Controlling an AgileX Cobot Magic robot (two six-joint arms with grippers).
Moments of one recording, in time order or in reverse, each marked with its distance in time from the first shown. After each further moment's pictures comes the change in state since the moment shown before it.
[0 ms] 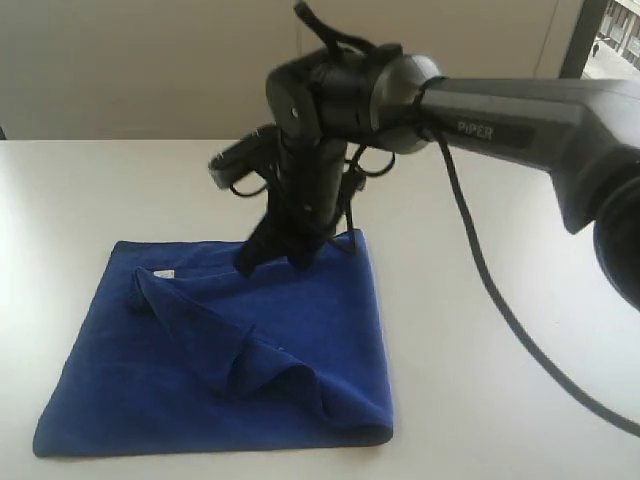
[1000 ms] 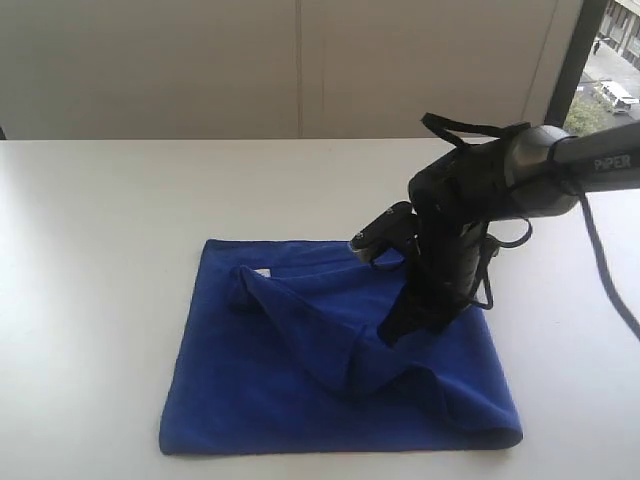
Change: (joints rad) left arm 0.000 0.000 0.043 -0.002 -0.027 0.004; right arm -0.215 -0.127 0.592 -0.186 -0.270 0.043
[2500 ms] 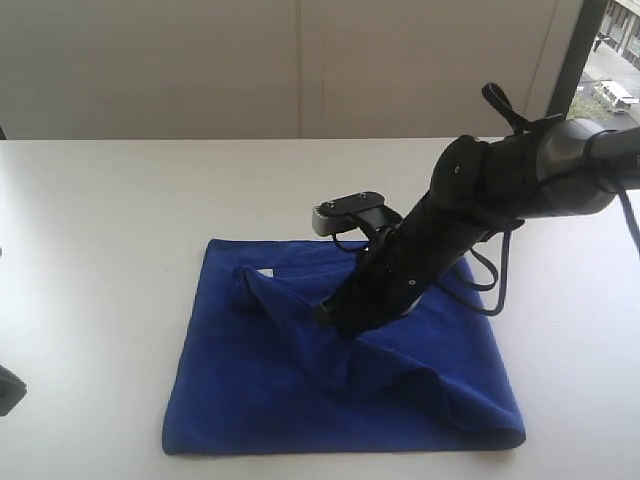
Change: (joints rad) left arm 0.000 0.603 -0.246 -0.083 0.072 0.214; right arm -0.018 -0.090 0.053 0.844 -0.102 -0.589
